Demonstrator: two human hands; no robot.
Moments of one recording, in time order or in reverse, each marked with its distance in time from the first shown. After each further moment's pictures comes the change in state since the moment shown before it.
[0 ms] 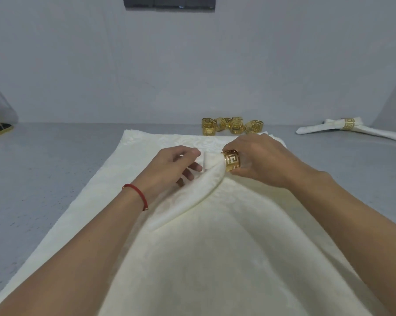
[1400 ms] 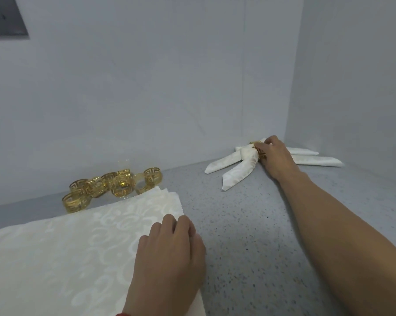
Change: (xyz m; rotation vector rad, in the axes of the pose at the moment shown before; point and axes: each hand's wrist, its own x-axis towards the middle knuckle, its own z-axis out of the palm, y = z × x) left_hand 0.122 0.010 0.270 0.960 0.106 0.414; right_hand -0.057 0.450 0.060 0.004 0.282 0.798
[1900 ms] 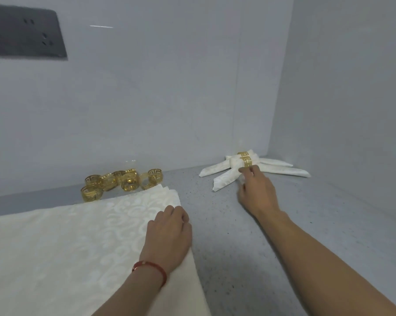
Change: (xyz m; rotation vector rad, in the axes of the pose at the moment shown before) left_hand 0.005 -0.003 -0.005 -0.178 -0.135 -0.084; right_hand -0.126 -0.073 -0.042 -0.118 0.083 -0.011
